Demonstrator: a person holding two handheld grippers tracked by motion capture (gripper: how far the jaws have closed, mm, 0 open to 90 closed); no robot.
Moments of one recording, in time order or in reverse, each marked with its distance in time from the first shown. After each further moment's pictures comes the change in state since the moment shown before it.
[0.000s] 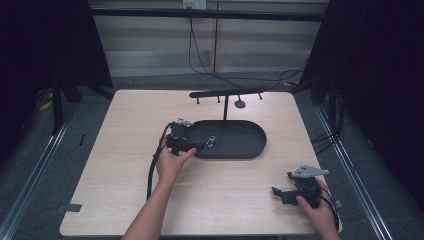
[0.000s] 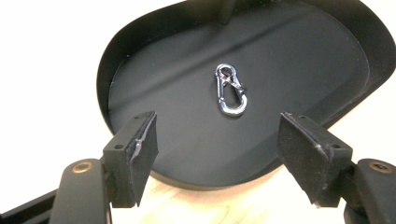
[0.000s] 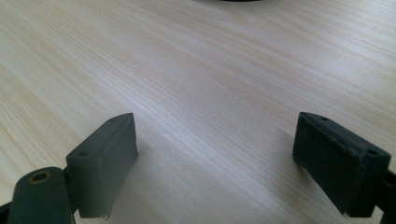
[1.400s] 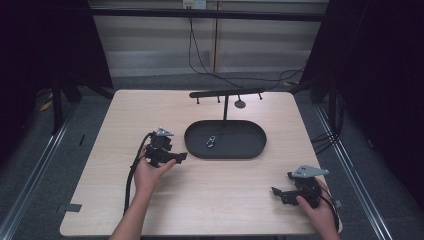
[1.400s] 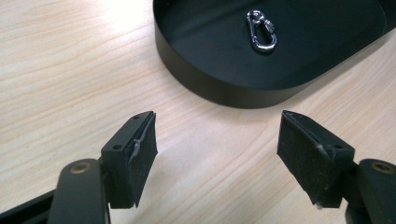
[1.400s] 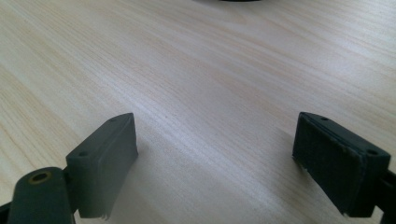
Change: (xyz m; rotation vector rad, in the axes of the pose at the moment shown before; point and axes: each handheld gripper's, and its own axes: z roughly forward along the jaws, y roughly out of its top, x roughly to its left) left arm 0.030 -0.045 -0.037 0.022 0.005 0.024; right arm 0.000 0.000 0.000 0.000 -0.001 0.000
